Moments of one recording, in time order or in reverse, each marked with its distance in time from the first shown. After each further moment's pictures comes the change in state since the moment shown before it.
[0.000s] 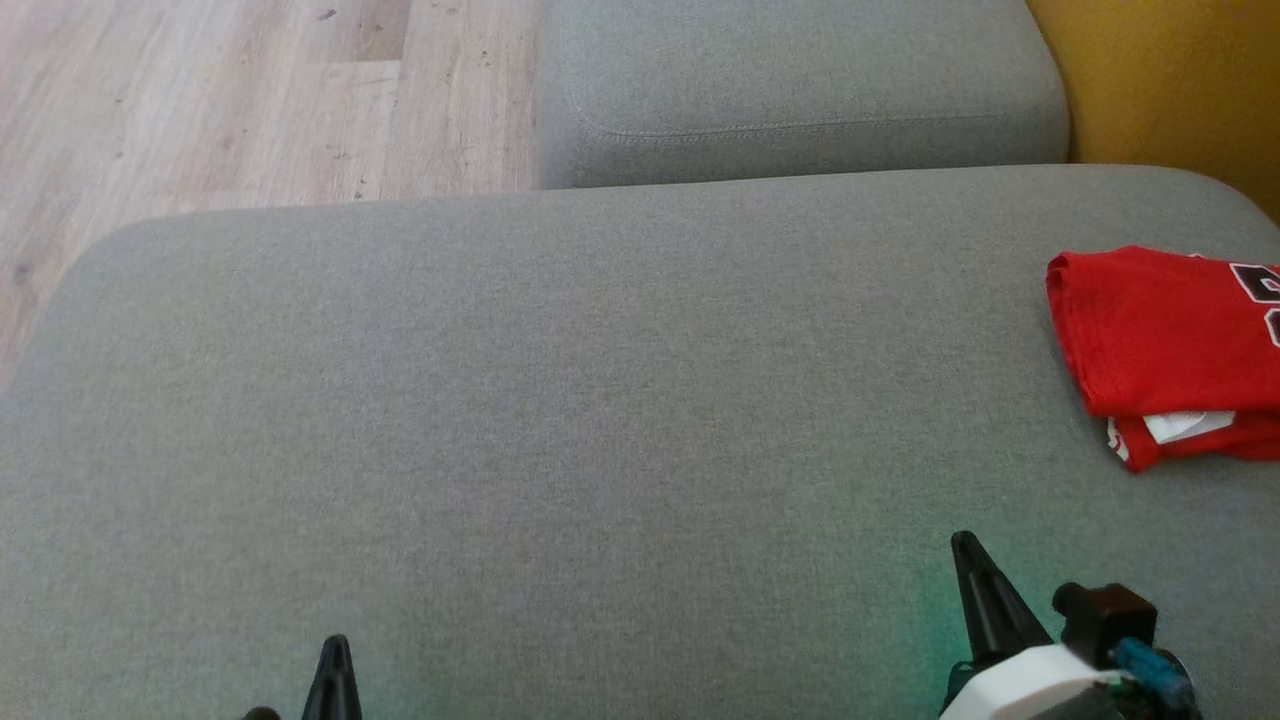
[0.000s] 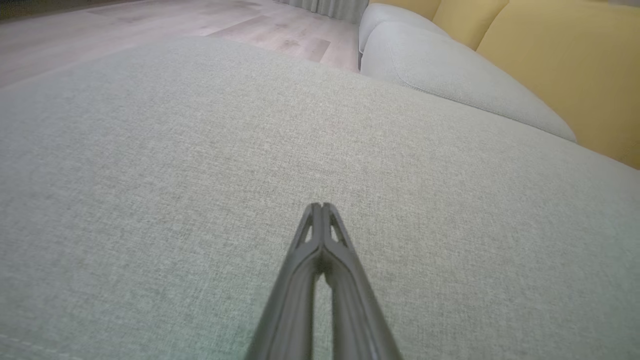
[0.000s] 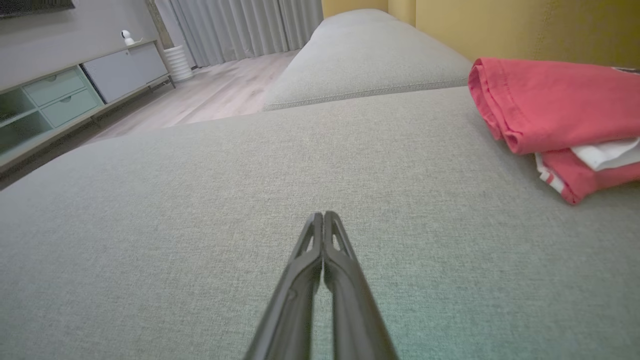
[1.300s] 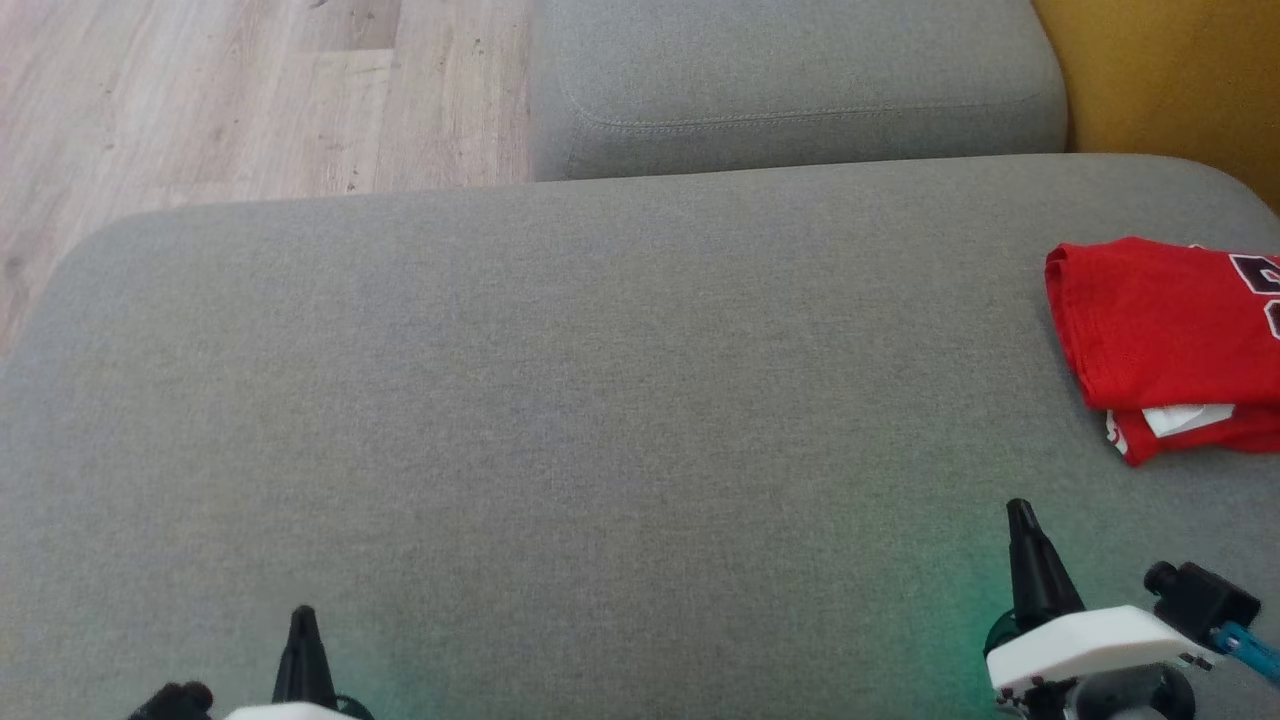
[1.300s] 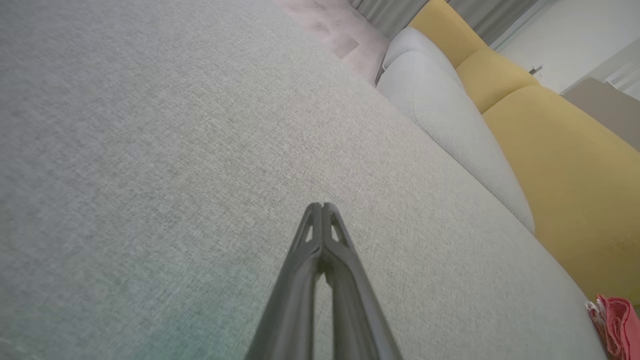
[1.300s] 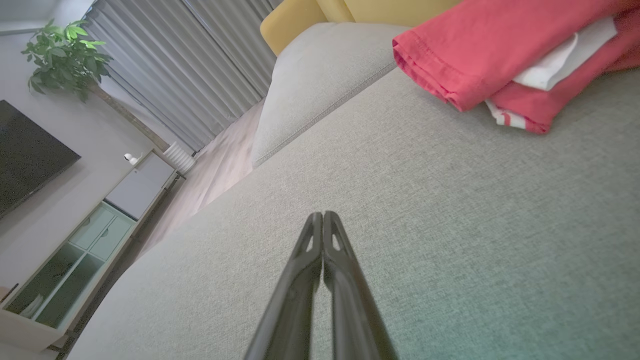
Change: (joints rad) left arm -0.058 -0.022 0.079 -0.008 -0.354 -0.063 0.093; right arm -0.034 -0.002 -0.045 -0.026 0.468 0.000 0.069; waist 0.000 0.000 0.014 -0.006
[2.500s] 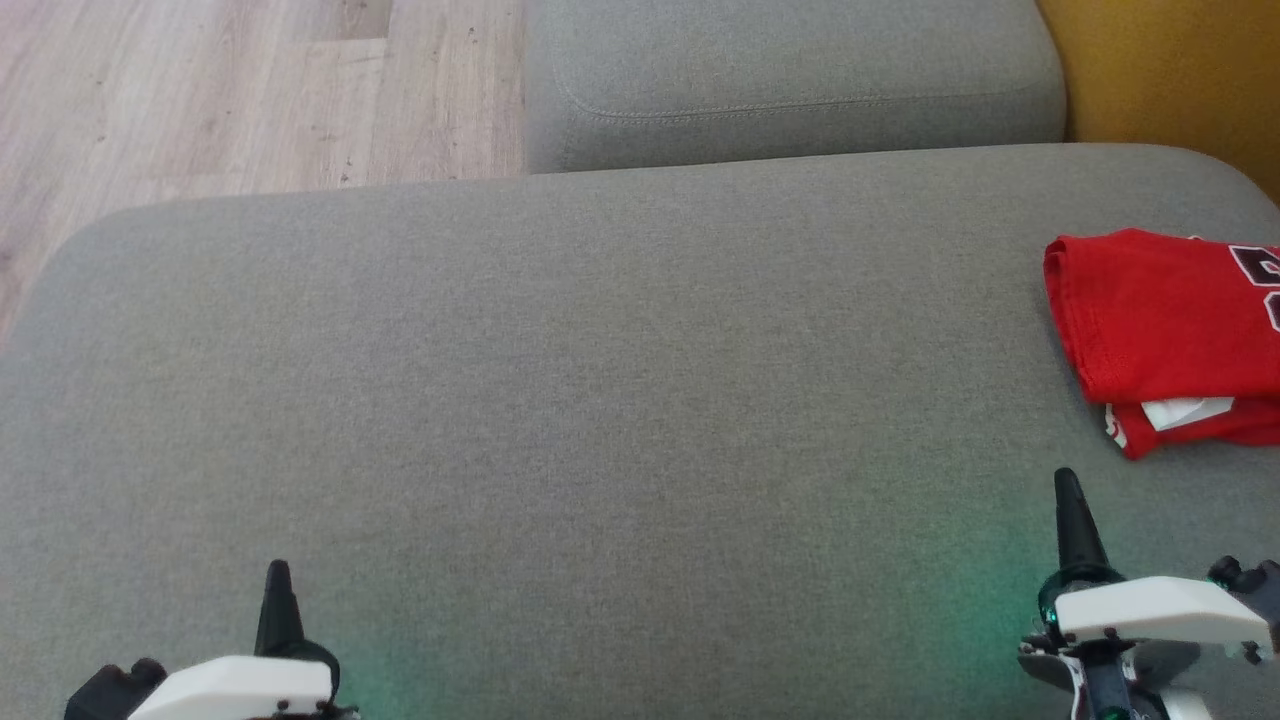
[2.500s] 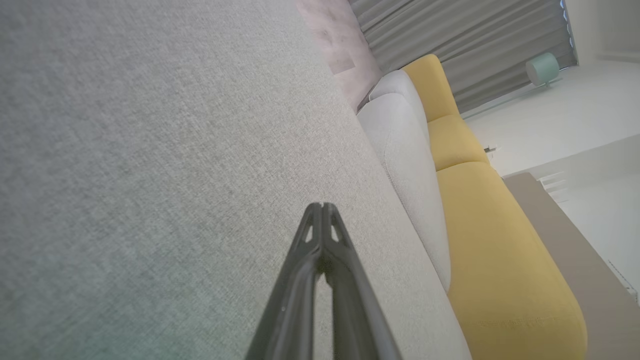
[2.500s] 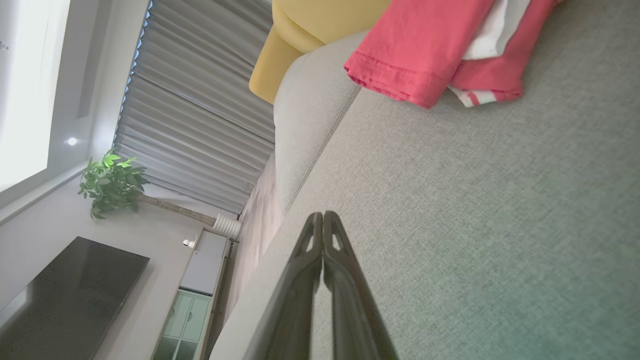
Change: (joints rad) left arm -0.075 -0.017 0.084 -0.015 -0.337 -0.064 0.090; right arm -0.041 -0.003 -0.061 -0.022 0.431 0.000 0.075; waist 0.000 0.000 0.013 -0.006
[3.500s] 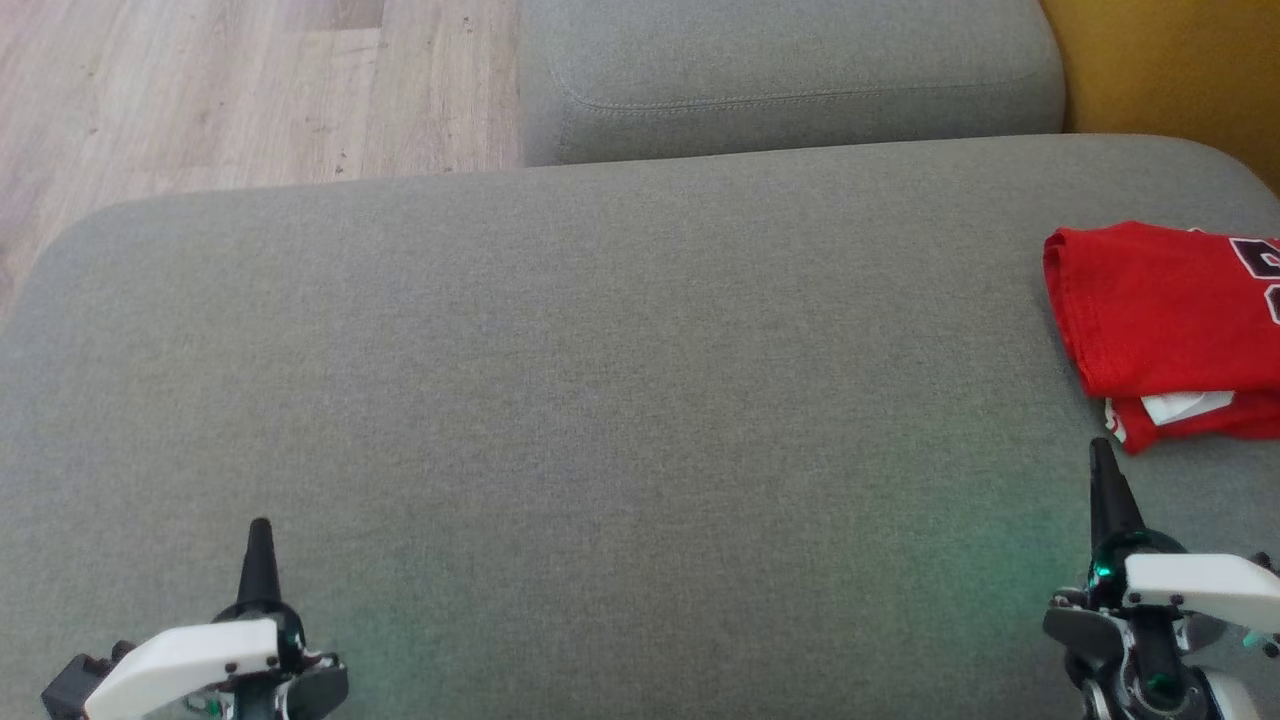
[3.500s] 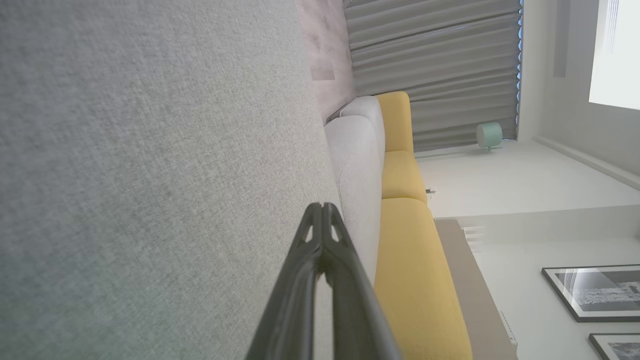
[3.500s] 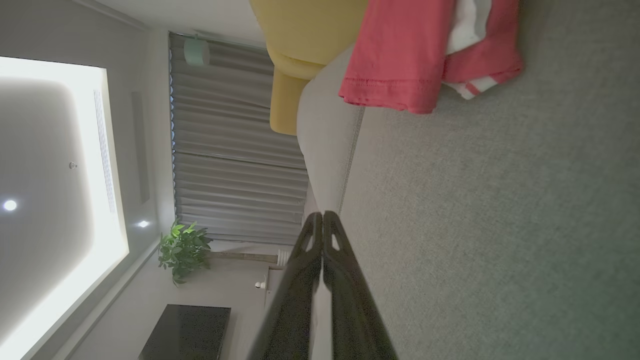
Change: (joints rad) left arm -0.061 -0.020 0.067 -0.011 -0.278 -0.049 0.070; right arm -0.040 0.000 -0.057 -0.016 0.354 0.000 0.066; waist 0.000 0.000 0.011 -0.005
